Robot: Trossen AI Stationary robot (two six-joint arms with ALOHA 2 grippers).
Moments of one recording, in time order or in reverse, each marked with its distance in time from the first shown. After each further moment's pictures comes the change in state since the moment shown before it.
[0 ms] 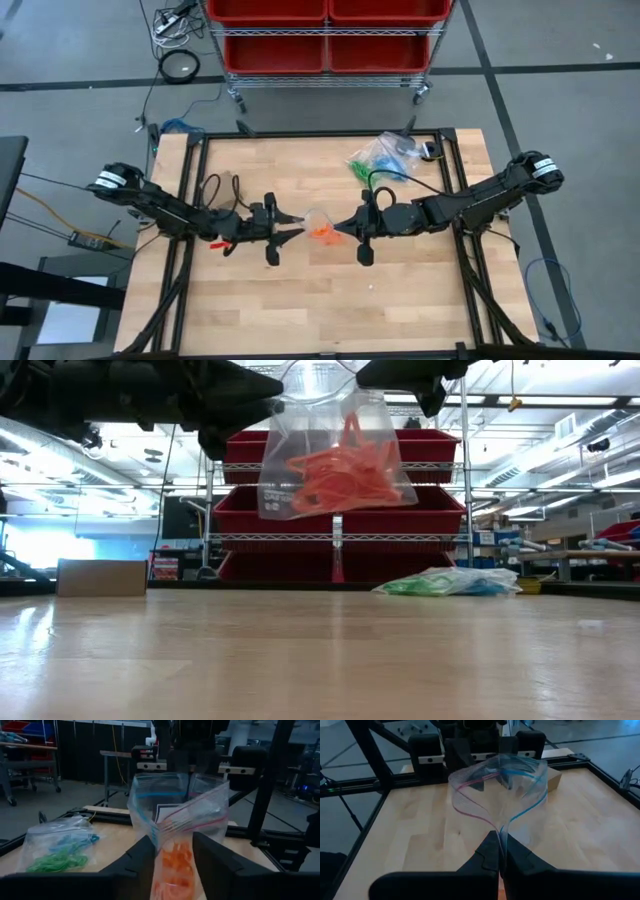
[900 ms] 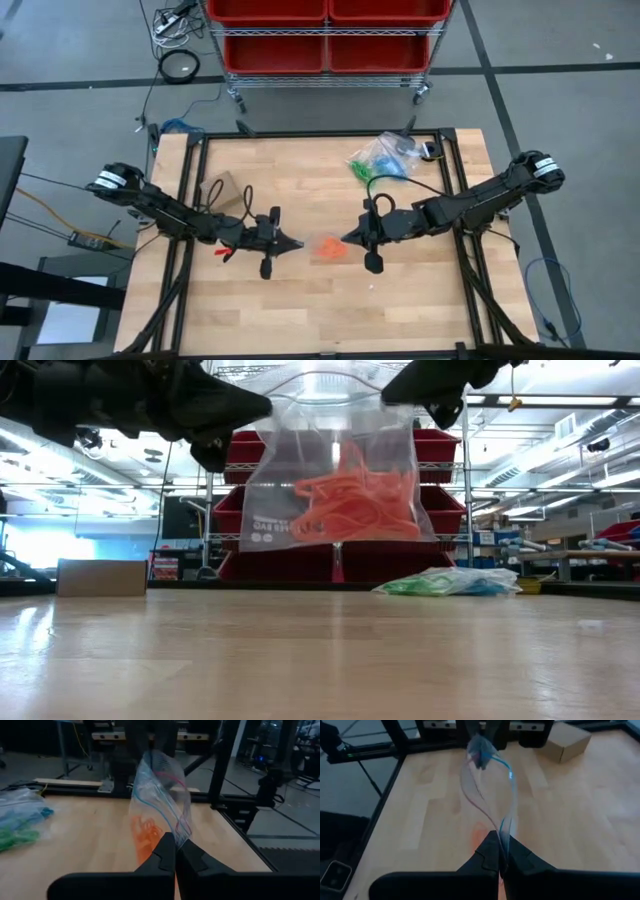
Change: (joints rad) left arm -0.047 -0.001 -0.002 -0.144 0.166 -0.054; right arm 0.029 -0.014 0.000 -0.164 -0.103 0.063
